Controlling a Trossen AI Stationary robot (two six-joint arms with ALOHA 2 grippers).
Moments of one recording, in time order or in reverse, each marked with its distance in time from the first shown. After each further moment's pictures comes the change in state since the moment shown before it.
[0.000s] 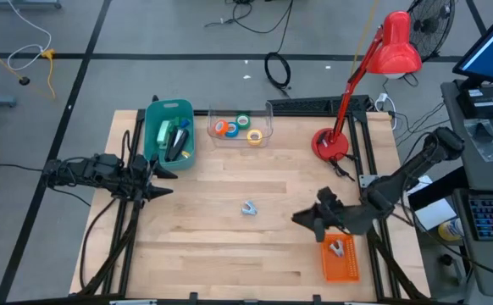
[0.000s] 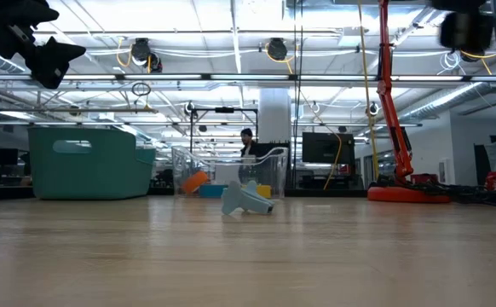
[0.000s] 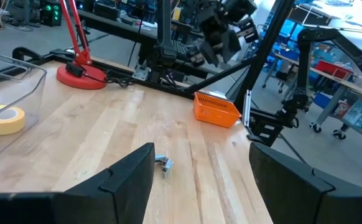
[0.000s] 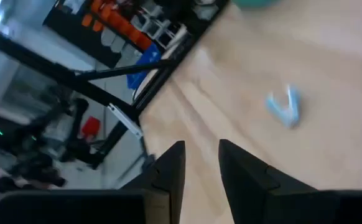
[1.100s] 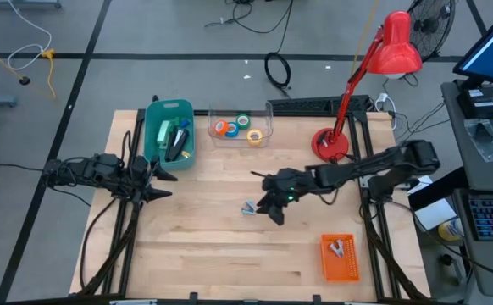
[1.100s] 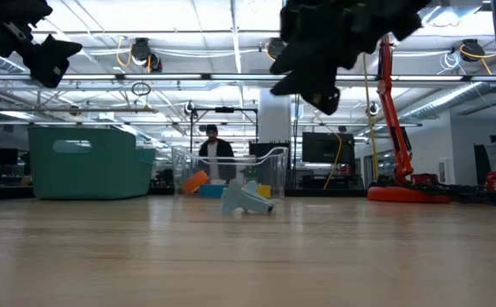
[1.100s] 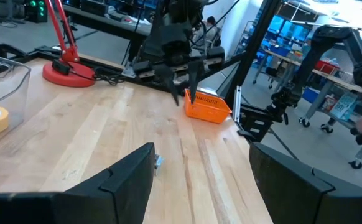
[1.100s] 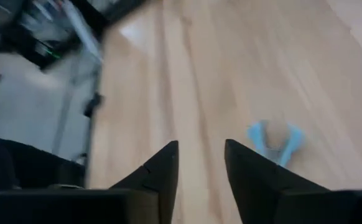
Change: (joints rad) left arm 0.000 0.000 0.000 -0.001 0.046 0.003; right arm -0.583 0.419 0.192 0.113 -0.841 -0.707
